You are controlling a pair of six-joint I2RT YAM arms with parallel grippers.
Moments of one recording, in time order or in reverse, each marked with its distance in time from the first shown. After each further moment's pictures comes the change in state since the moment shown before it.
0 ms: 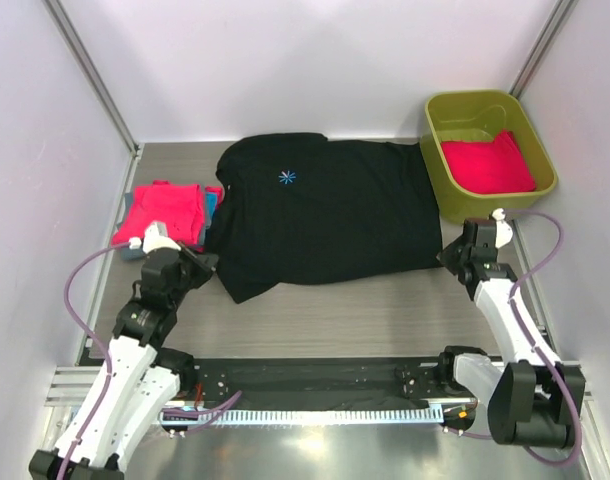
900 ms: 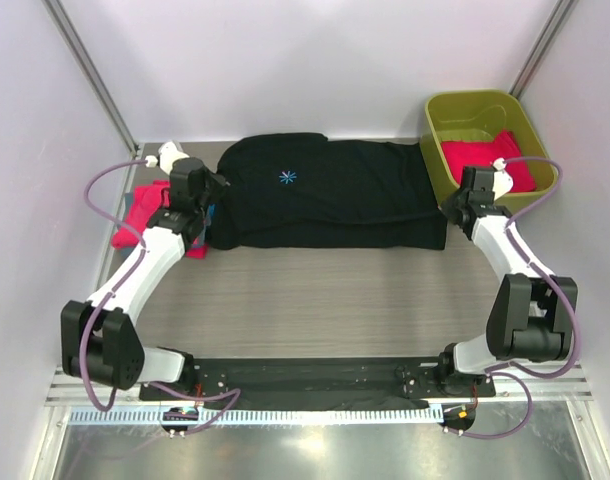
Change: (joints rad) left arm 0.020 0.776 0.517 0.342 -0.166 0.051; right arm 0.000 0.463 0.435 0.086 0.067 0.010
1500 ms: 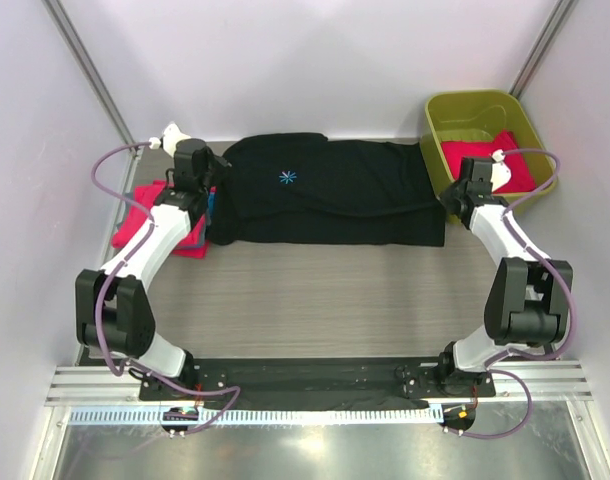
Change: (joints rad) left arm 0.032 0.188 0.146 0.070 0.010 0.014; right arm 0.000 0.097 0.080 0.034 -0.007 0.026
